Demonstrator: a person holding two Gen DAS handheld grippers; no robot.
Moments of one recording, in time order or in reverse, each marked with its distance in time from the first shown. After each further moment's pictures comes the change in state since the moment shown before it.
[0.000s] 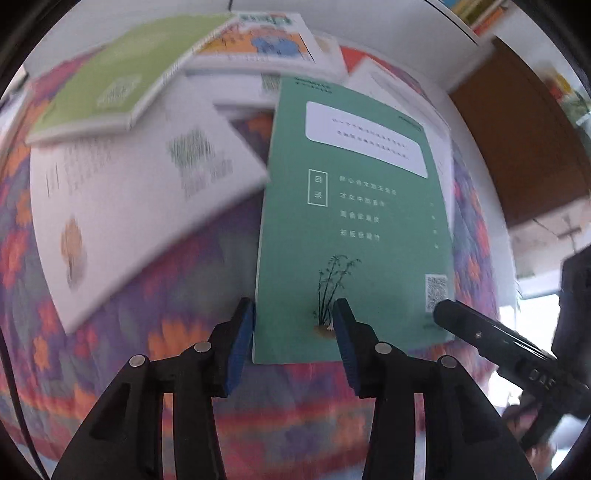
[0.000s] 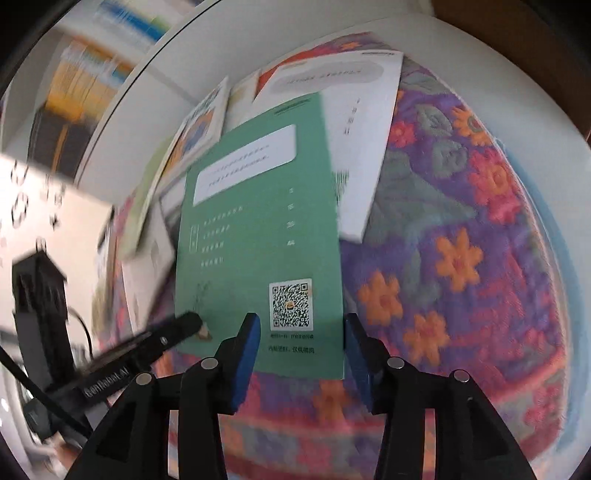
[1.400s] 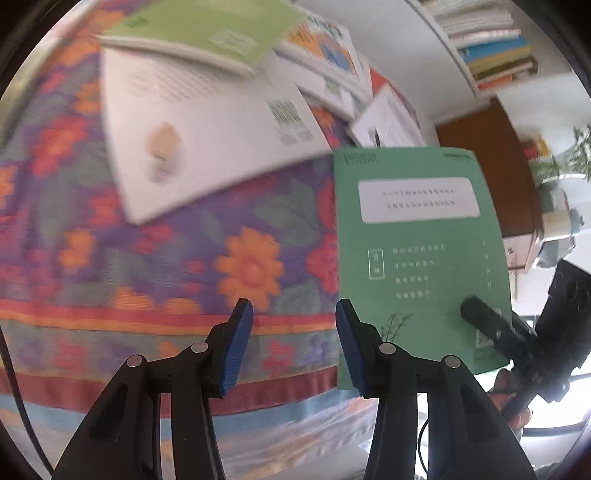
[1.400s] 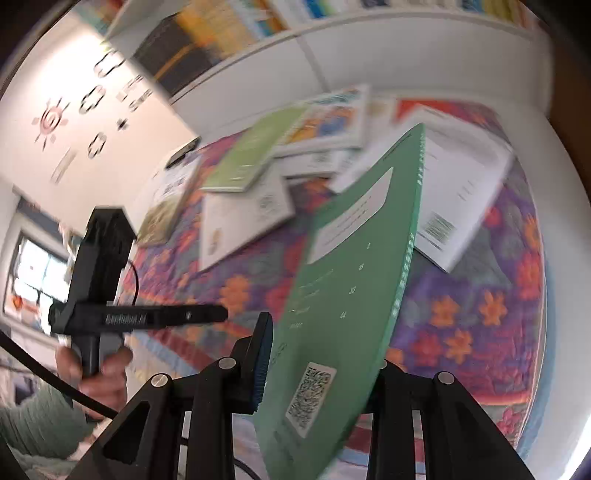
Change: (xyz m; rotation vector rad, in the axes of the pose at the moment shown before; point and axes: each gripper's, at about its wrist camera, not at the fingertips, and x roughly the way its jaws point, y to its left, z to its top) left arm -0.075 0.088 -0.042 -0.206 0.020 -0.232; right arm -0.054 0.094 -0.011 -0.443 0.013 0.101
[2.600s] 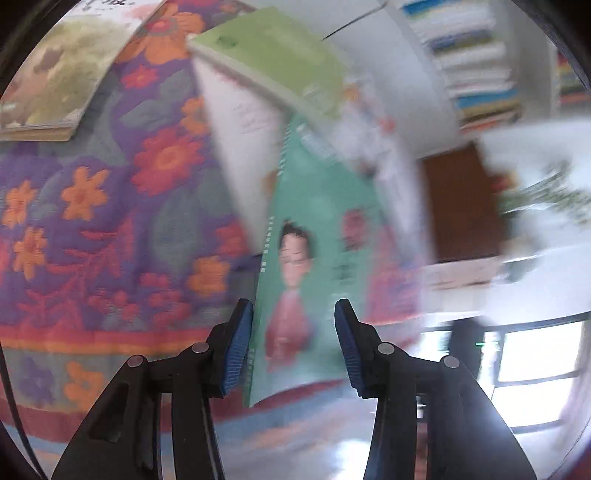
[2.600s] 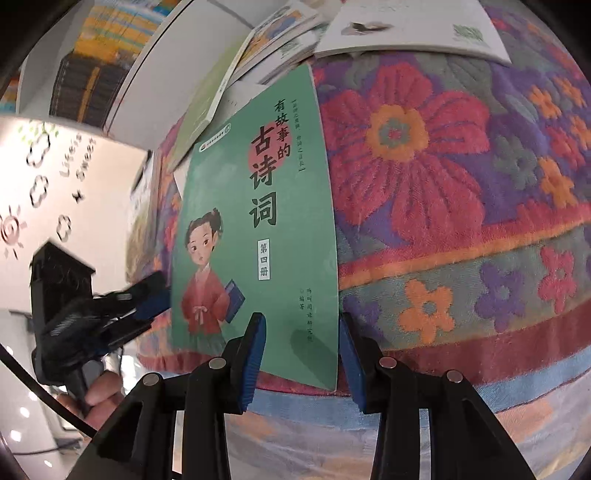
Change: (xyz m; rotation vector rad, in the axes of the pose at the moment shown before) left arm -0.031 0.085 0.026 -0.049 -0.027 -0.235; right arm 0.113 0.027 -0.063 0.535 0.051 0.072
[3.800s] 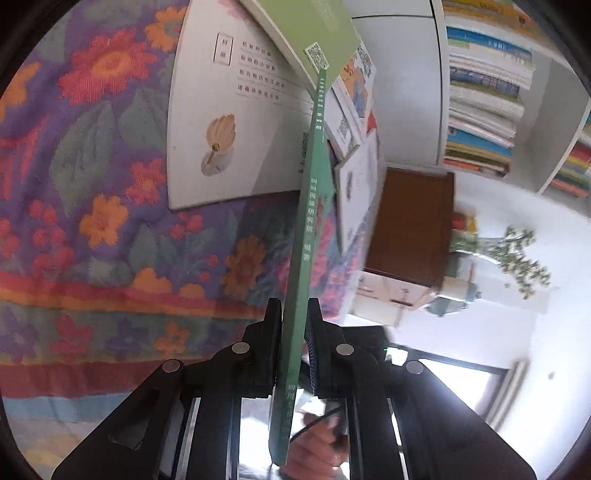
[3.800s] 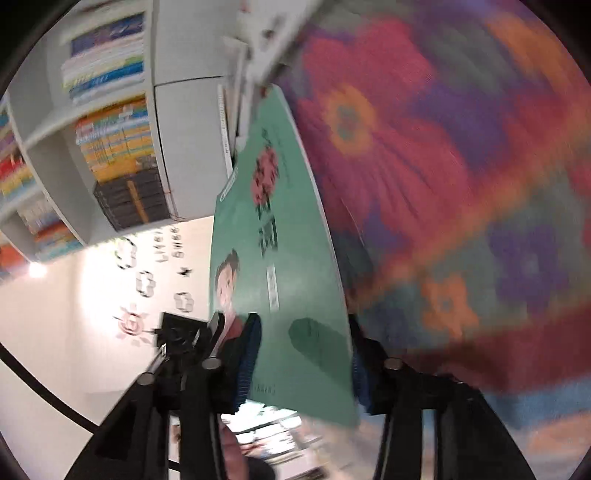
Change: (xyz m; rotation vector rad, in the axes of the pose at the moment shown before) left arm 0.037 -0.005 -0.001 -0.283 0.122 -0.172; right arm -0.007 -0.078 -0.006 0.351 0.002 0.490
